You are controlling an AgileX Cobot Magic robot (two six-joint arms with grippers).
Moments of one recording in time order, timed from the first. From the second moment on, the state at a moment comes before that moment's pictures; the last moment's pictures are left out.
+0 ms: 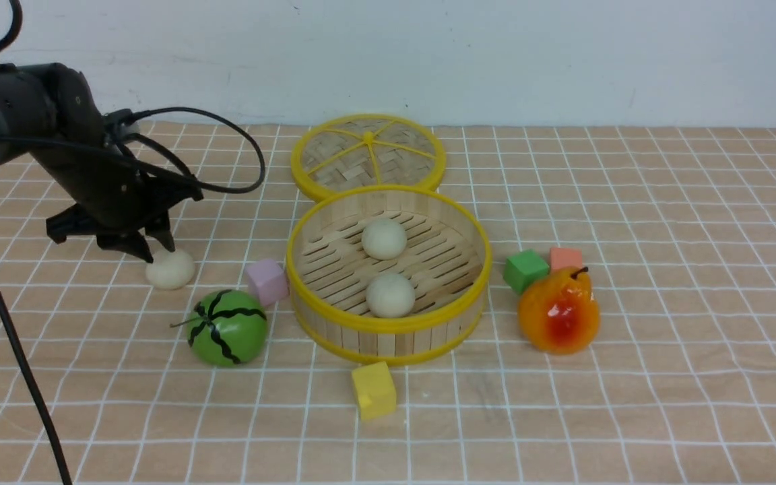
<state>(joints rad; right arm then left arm) -0.05 -0.01 0.02 -0.07 0.39 0.16 -0.01 2.11 -1.71 -0.11 0.79 -0.29</state>
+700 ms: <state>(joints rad) -0.05 -0.01 0.02 -0.07 0.39 0.16 -0.01 2.17 -1.74 -0.16 0.81 -0.18</state>
